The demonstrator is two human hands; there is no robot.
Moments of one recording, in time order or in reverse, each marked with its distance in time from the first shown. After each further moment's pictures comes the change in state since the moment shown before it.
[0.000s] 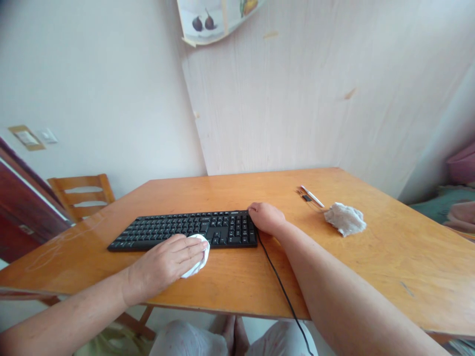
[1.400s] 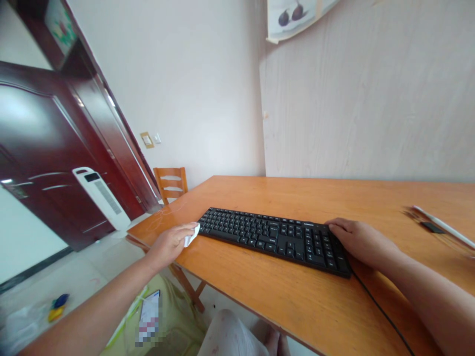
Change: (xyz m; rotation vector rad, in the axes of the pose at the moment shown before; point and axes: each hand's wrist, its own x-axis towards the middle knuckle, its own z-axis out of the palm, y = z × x) left_hand -0.200 -0.056 -0.021 -0.138 0.042 -0.863; right_hand 0.028 0.054 0.023 0.047 -0.074 -0.148
